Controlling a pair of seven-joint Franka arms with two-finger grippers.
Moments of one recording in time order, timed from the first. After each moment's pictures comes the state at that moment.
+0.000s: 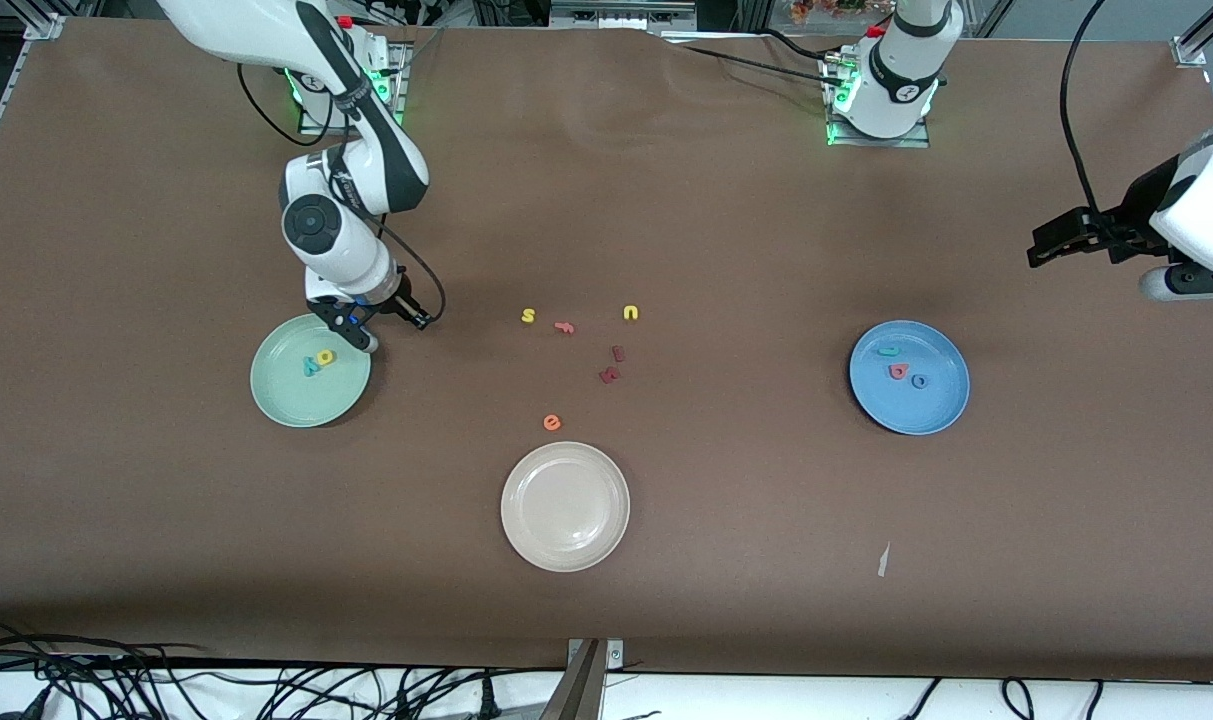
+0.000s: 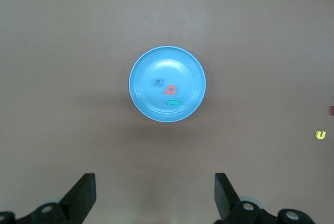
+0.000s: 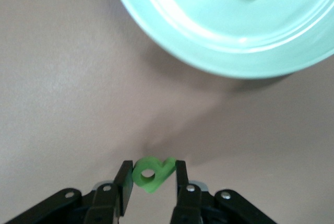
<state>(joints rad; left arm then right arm) 0.09 0.03 -0.09 -1.64 -0.04 1.55 -0.08 0.38 0.31 -0.02 -2.30 0.09 2.54 0.91</state>
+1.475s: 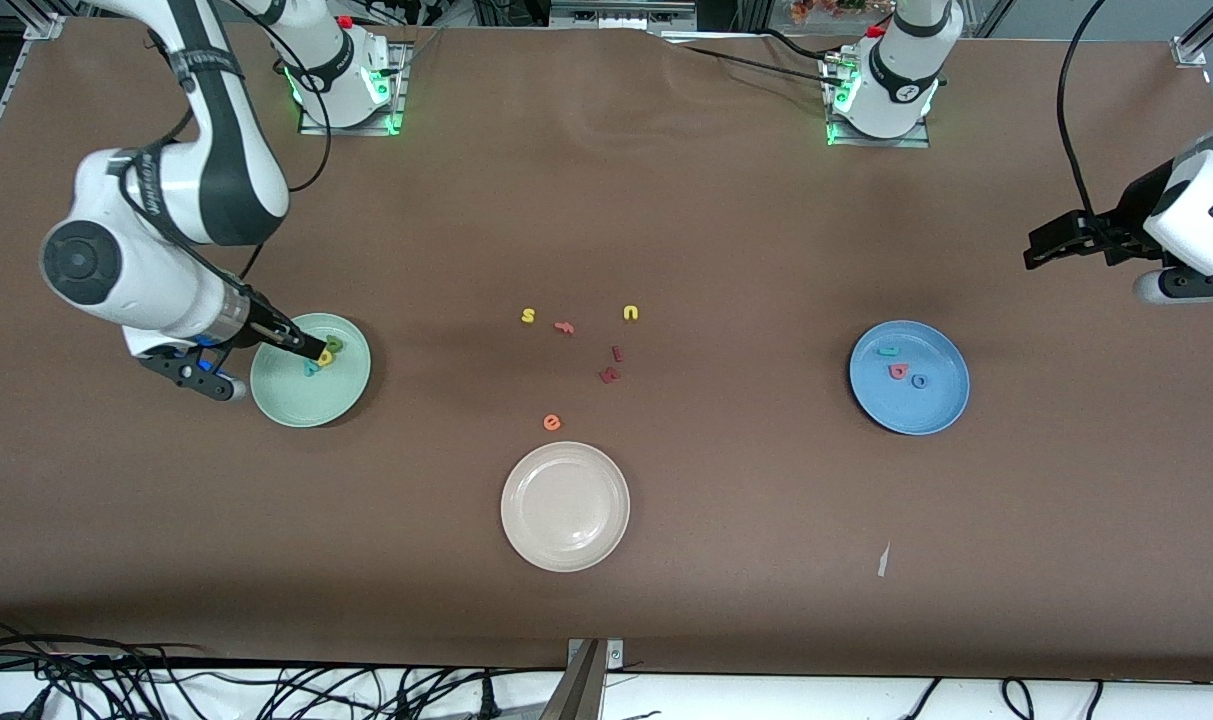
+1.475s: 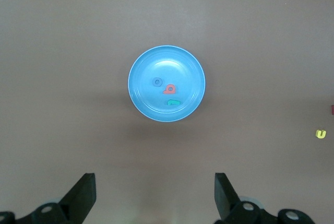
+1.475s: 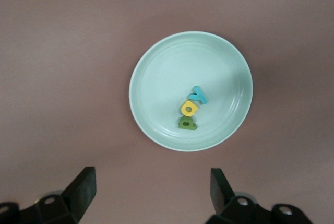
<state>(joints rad) 0.09 0.04 -0.09 -1.64 -0.04 1.55 -0.08 0.36 0.27 -0.23 -1.77 0.09 1.88 0.40</state>
